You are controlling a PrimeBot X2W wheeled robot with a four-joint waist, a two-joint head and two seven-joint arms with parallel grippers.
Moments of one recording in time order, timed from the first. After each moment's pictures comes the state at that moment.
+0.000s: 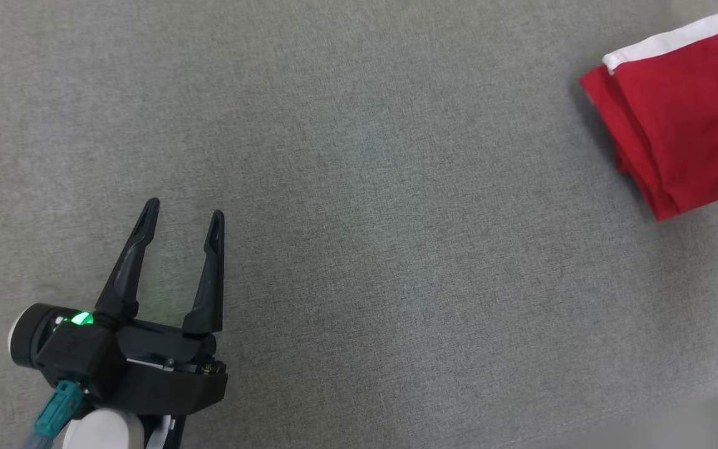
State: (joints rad) left arm -0.23 0.10 -0.08 -0.08 -0.12 -0.13 -0.26; right arm -0.80 -0.60 0.17 0.61 -0.07 0.13 0.24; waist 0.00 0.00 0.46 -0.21
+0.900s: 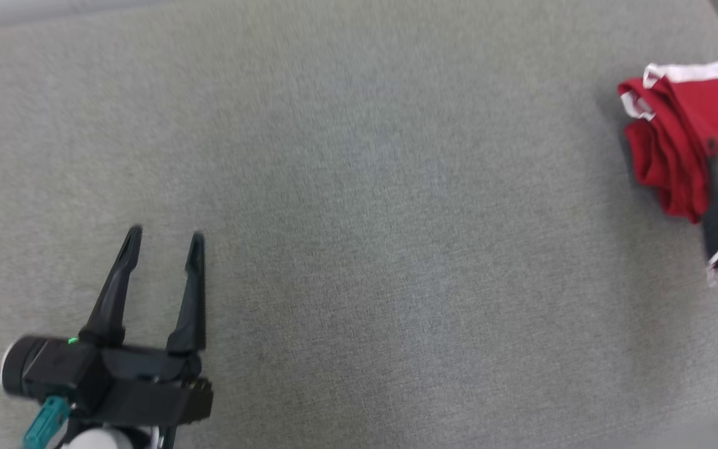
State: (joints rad) left arm -0.18 0.09 -0.03 -0.05 -0.13 -0.13 -0.26; right arm -0.68 -0.43 -0.03 0.60 -0.19 0.13 0.08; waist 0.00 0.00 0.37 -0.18
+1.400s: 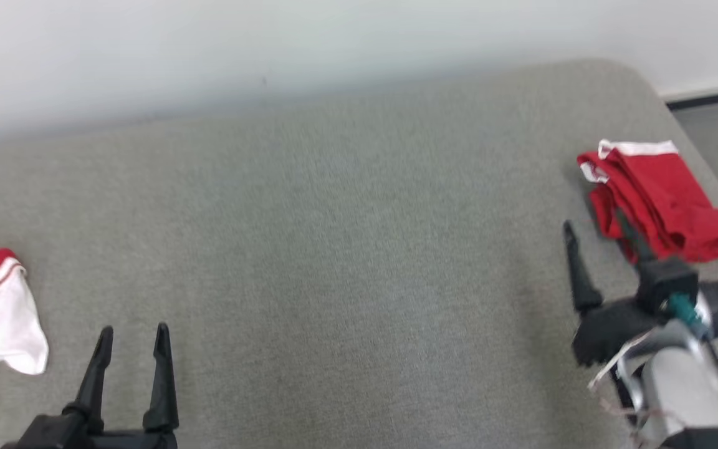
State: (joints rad) left arm 0.00 0.06 0.06 0.02 -0.14 -0.10 -0.26; right arm -0.43 -0.19 0.03 0.46 -0.04 0.13 -0.17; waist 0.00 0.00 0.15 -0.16
